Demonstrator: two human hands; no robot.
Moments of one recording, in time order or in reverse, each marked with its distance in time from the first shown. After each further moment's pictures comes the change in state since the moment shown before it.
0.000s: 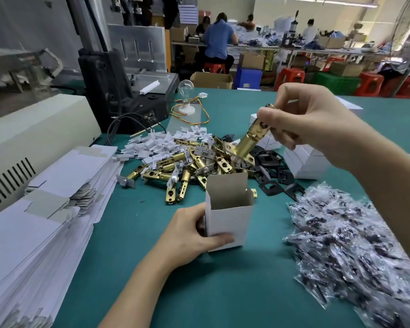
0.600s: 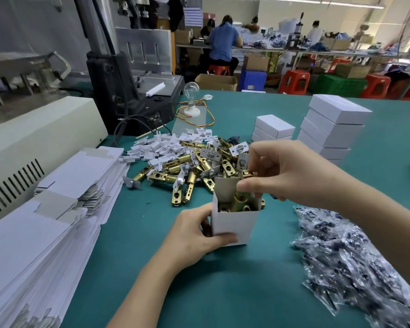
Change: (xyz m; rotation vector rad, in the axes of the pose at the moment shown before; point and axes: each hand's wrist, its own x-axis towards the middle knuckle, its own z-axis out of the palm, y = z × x) left_hand 0.001 -0.004 -0.005 0.119 0.051 0.034; right_hand -0.024 0.023 0.042 -0.344 -0.232 0.014
